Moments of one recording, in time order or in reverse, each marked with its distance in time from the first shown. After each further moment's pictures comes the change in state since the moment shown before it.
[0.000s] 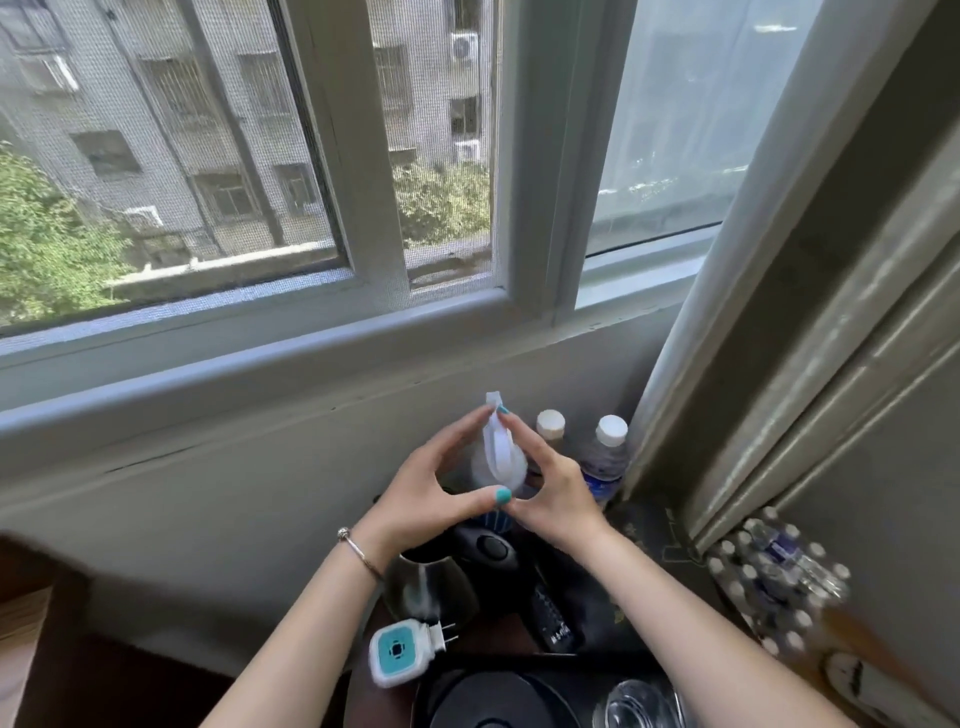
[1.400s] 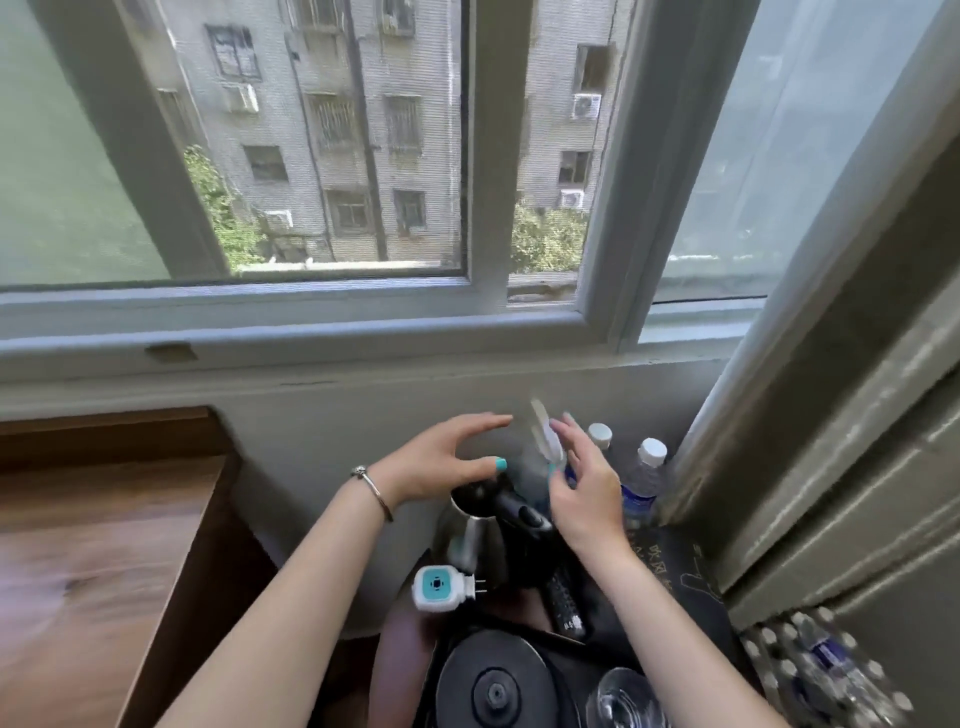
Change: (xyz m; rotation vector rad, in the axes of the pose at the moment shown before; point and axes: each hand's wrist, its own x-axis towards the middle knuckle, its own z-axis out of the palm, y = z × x) left_hand -0.055 0.078 -0.027 0.414 -0.028 -0.222; right_hand -0.034 -0.064 0.002 0.121 0.180 0.021
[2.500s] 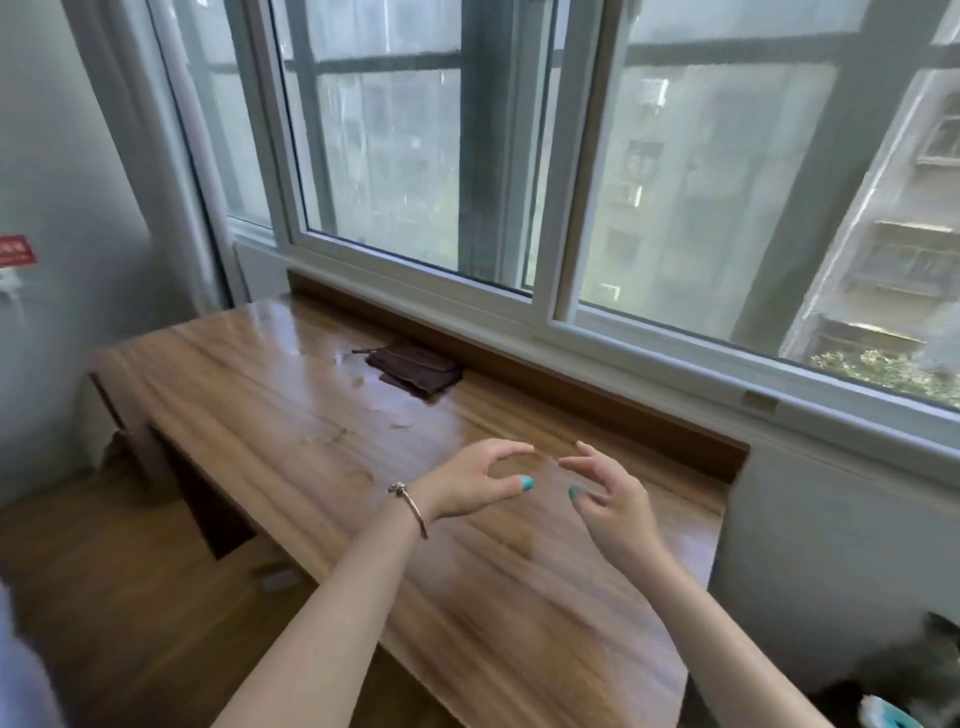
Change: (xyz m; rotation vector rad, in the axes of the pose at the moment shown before) left_hand -0.520 -0.100 -0.165 0.039 0.618 -0.507; right_hand -0.255 -0.291 0.319 0.109 -0.806 -0.372
